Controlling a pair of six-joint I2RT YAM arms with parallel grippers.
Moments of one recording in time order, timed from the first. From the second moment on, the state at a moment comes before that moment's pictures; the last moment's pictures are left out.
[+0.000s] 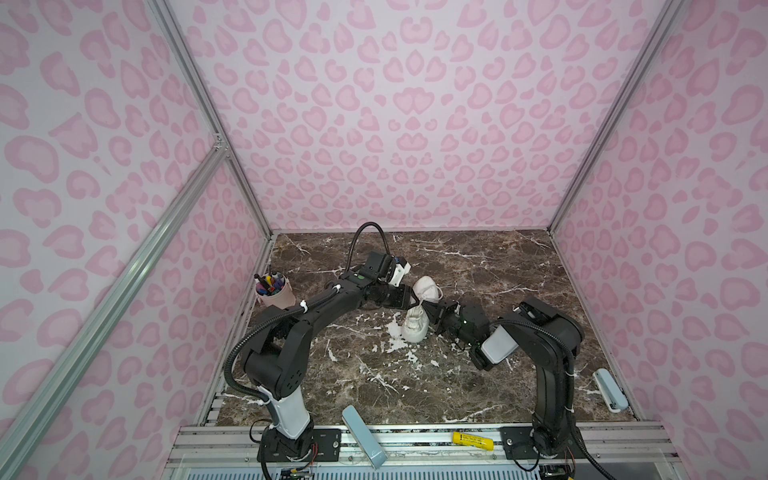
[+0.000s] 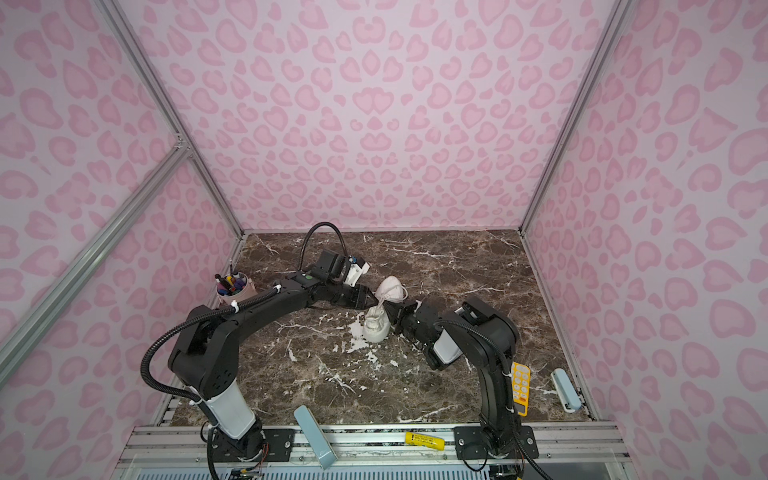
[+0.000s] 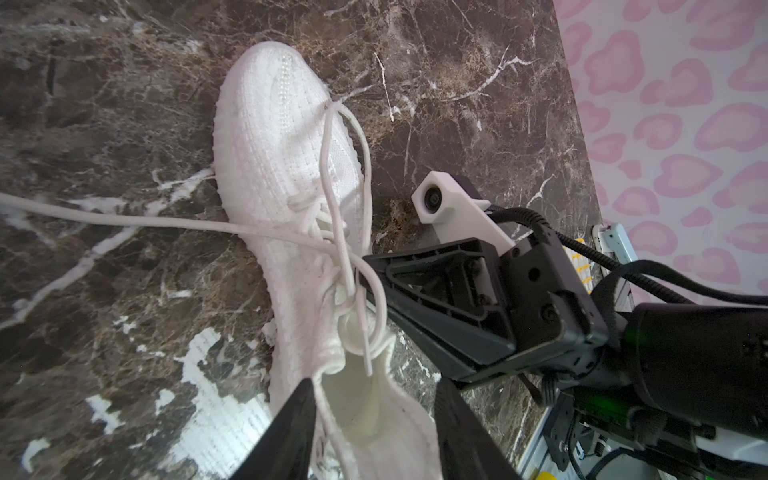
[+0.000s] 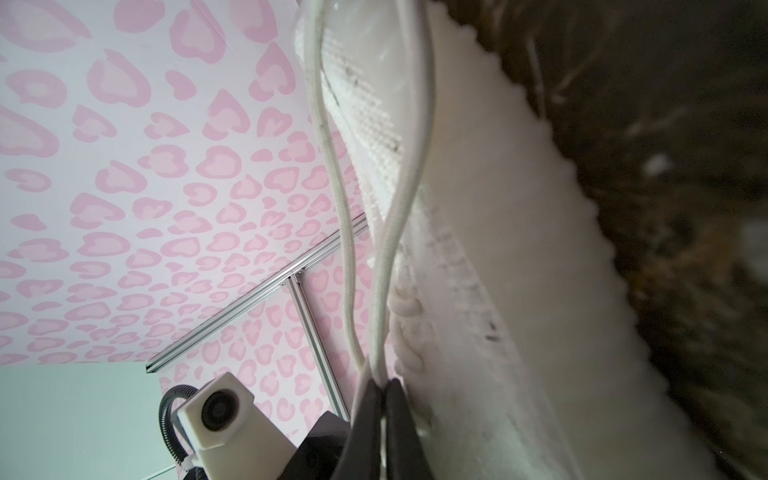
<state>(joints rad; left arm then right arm) -0.54 1.77 1.25 -0.43 0.50 -0.33 0.58 2.01 0.55 1.32 -0.20 2.09</state>
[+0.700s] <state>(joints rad) -0.55 1.83 1.27 -0.41 0.52 -0.35 0.58 2.03 0.55 1.36 -0.20 2.09</state>
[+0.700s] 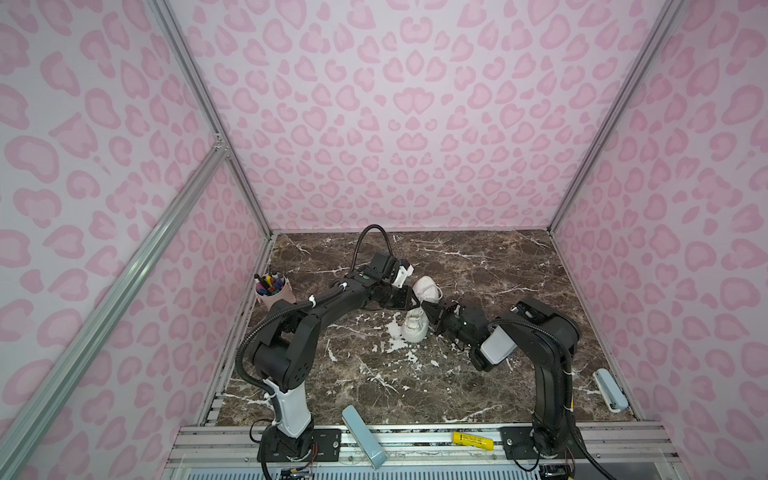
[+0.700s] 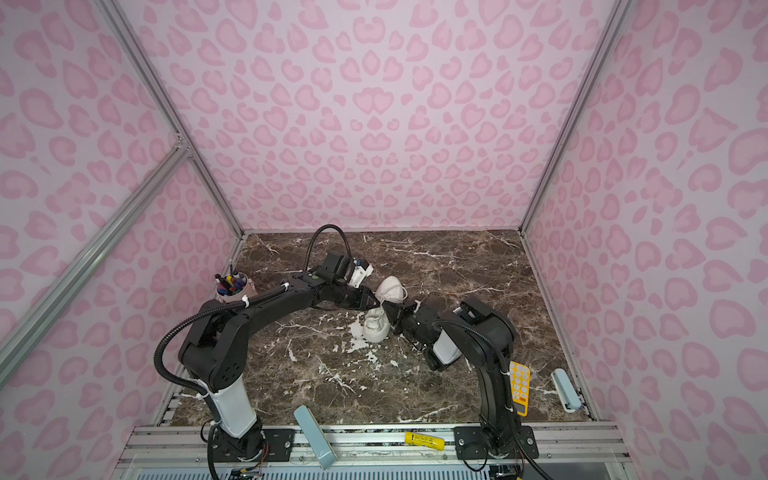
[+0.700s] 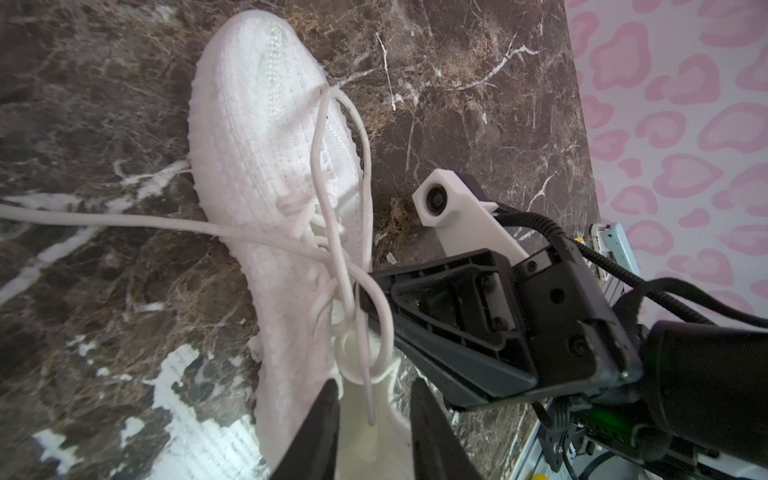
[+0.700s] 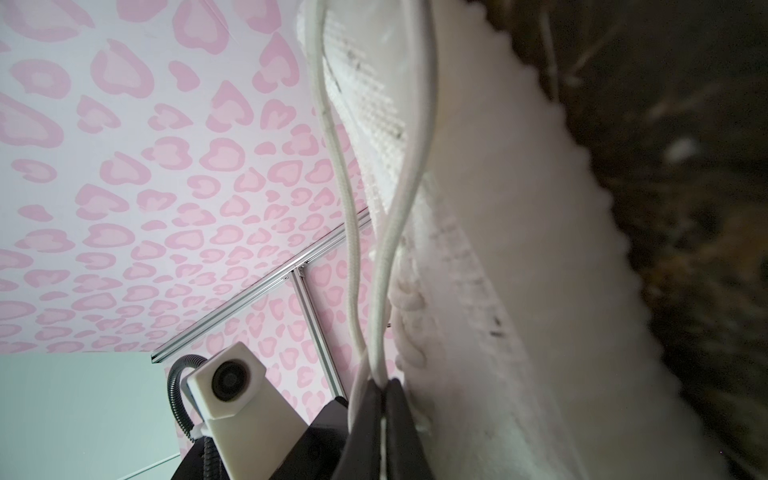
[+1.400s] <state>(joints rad) -0.56 1.84 1.27 -0.40 0.53 -0.37 0.58 2.05 0.55 1.38 -0.20 2.09</state>
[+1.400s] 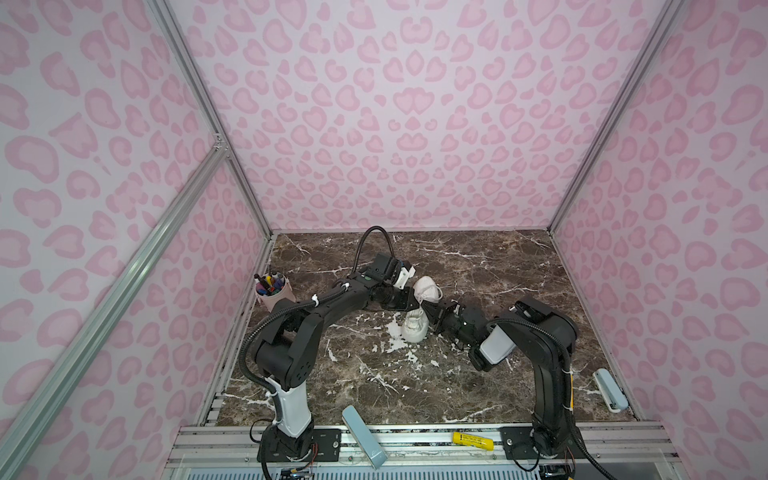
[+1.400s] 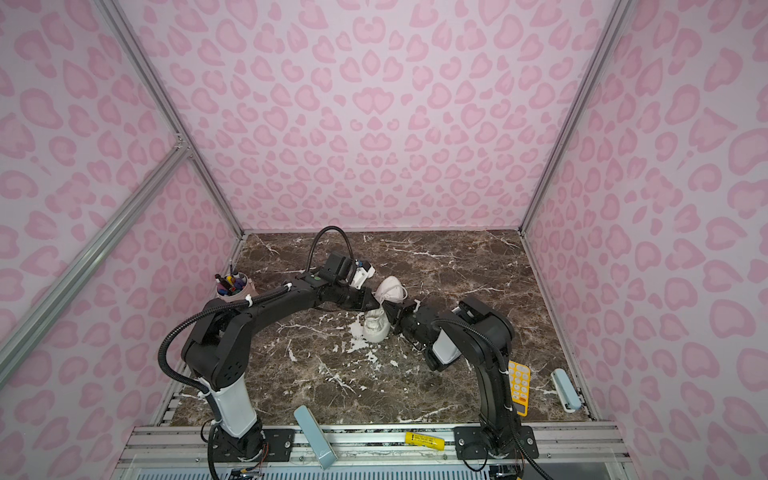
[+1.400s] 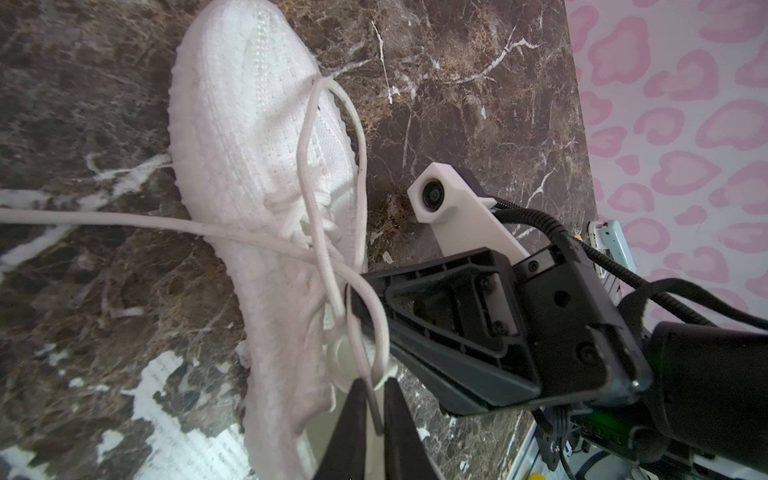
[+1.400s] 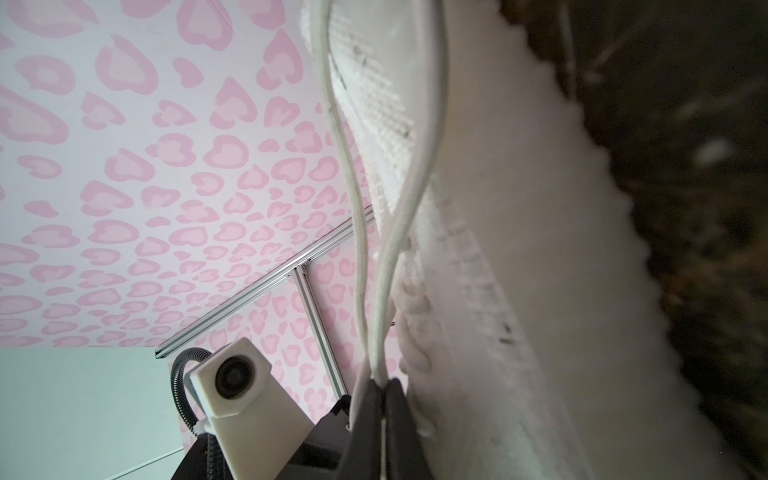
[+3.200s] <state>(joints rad) -0.51 1.82 1.73 -0.67 0.55 -0.35 0.48 1.65 1.18 -0.19 -0.37 0.15</state>
